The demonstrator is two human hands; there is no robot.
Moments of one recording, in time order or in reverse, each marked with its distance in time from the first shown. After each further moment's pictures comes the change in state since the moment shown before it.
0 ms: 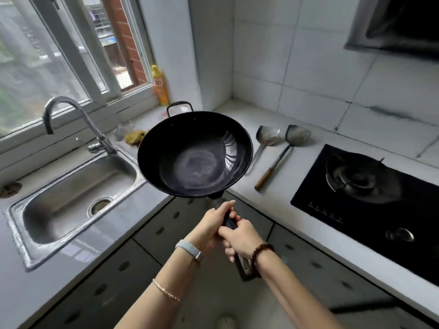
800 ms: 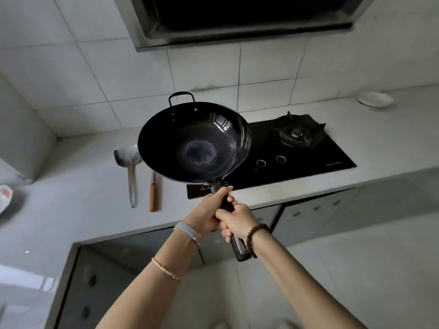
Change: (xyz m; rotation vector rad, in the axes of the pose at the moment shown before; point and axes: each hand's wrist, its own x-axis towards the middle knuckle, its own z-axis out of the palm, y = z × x) left_hand 0.005 -0.057 0.175 0.527 -0.648 -0.391; right_hand -0.072 0.027 -0.111 0.518 0.713 0.001
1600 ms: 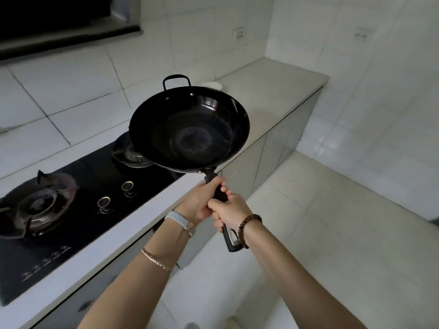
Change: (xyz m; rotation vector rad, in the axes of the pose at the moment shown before) left_hand 0.085 -0.139 0.364 0.316 -0.459 -0.256; right_hand -0.078 0.045 -0.353 0.308 0.538 -0.031
